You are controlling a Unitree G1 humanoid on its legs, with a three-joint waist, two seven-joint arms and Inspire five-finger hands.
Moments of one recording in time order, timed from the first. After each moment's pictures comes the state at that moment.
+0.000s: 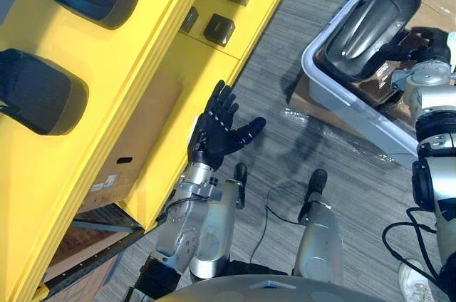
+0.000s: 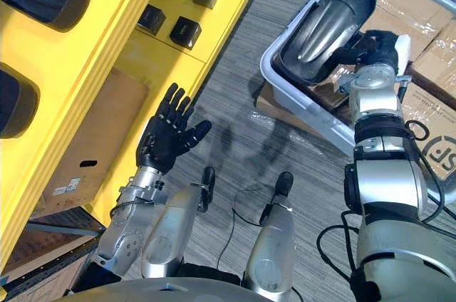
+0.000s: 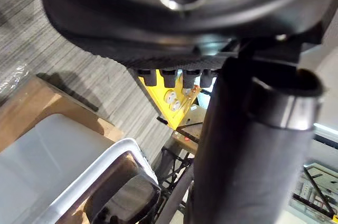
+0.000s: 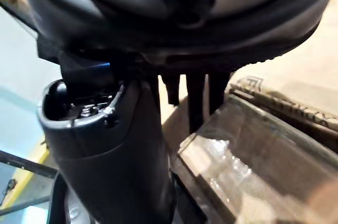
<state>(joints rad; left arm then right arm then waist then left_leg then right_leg) 0.05 0.10 -0.38 -0.07 -0.58 -0.27 0.02 -1.04 -0.73 0.12 0.99 0.13 0.35 -0.31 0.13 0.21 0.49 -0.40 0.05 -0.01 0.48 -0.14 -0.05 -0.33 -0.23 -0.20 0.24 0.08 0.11</state>
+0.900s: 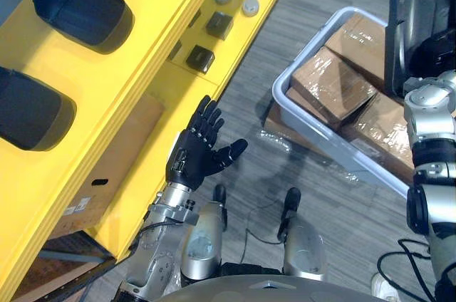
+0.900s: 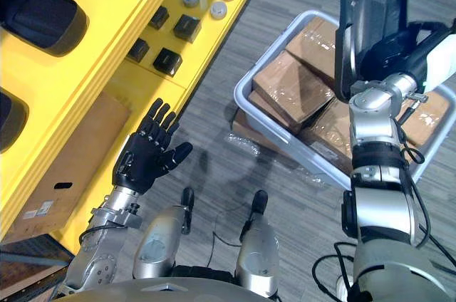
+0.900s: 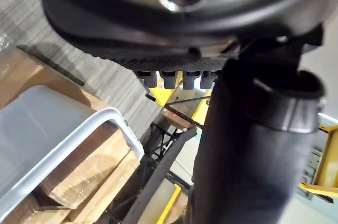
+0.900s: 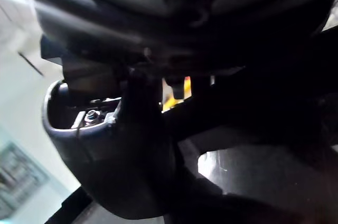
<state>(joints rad) 0.25 0.22 -0.28 -0.21 -0.62 -0.25 -0.14 -0.72 -0.70 -0.11 0.61 -0.05 0.05 -0.75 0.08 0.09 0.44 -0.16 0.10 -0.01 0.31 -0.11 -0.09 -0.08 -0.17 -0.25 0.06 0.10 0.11</state>
